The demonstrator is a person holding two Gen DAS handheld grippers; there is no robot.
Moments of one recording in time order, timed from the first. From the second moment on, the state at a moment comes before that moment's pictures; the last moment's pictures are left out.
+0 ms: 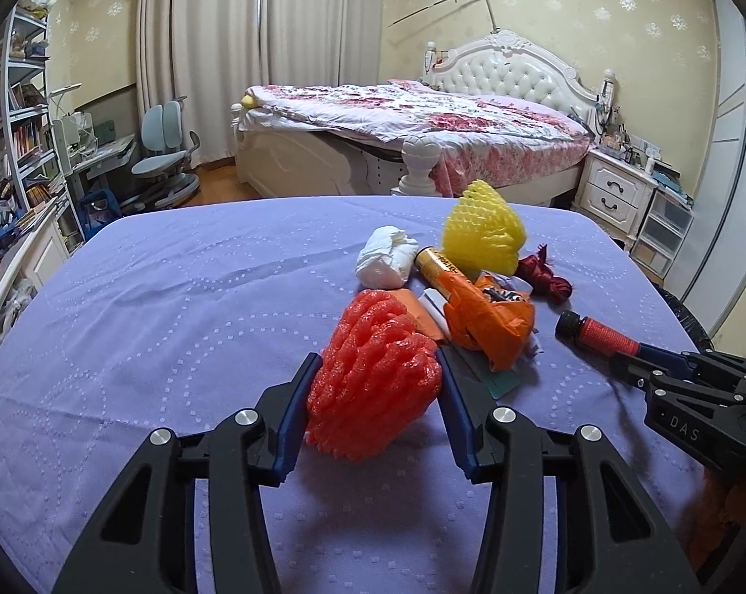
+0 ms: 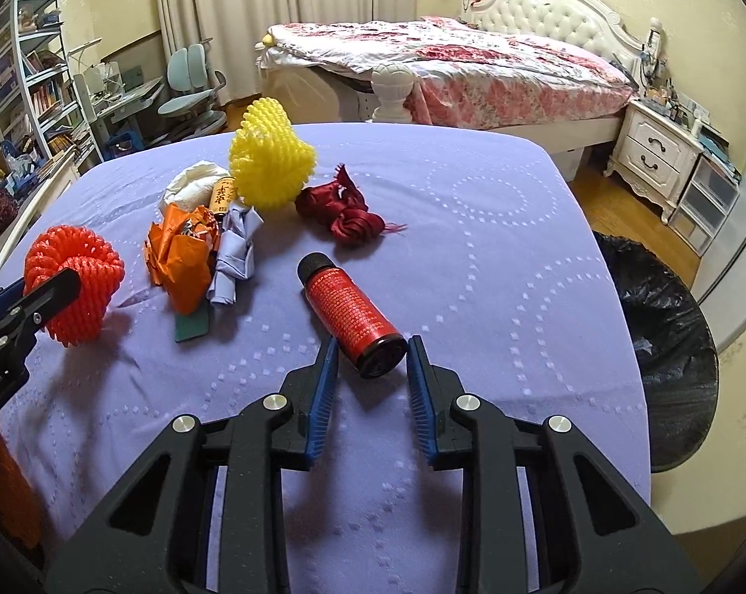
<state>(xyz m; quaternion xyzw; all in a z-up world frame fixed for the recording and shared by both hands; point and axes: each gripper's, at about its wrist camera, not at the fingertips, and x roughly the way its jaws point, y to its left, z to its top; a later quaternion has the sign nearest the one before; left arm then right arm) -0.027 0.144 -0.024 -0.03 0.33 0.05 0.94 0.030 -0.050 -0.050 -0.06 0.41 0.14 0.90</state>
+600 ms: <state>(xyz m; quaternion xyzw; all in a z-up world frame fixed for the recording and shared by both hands) -0.025 0.139 -0.031 -0.03 0.34 0.05 0.94 0.045 -0.038 -0.058 -0.07 0.43 0.16 0.89</state>
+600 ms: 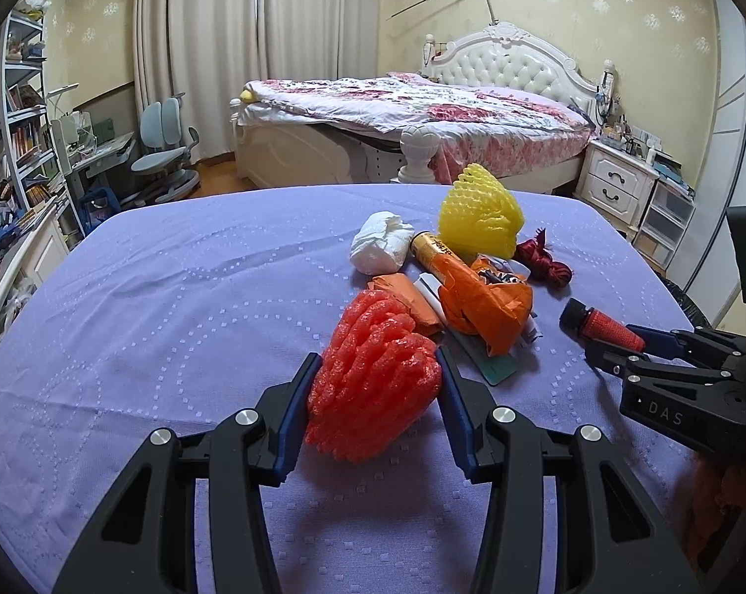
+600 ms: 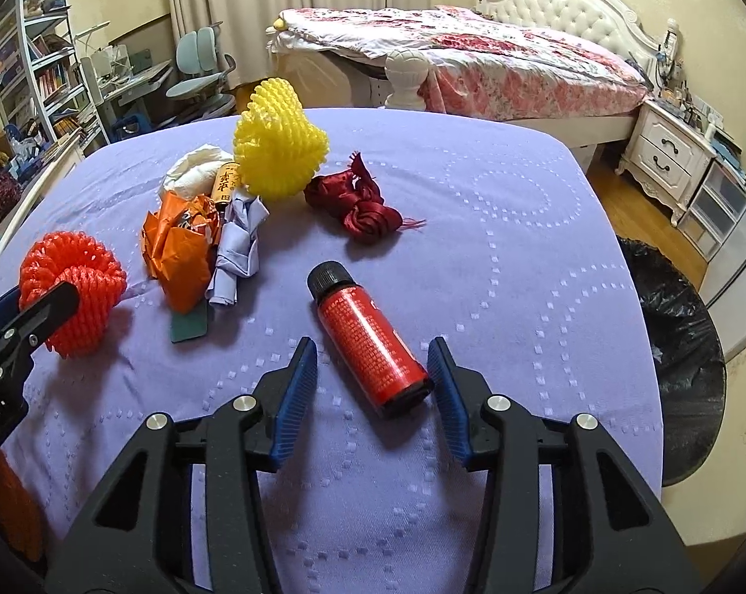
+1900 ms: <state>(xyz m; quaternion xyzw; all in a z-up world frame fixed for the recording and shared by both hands) -0.005 0.005 -0.001 0.00 0.30 -0.10 0.95 0.006 -0.160 -0.006 0.01 0.35 0.07 0.93</state>
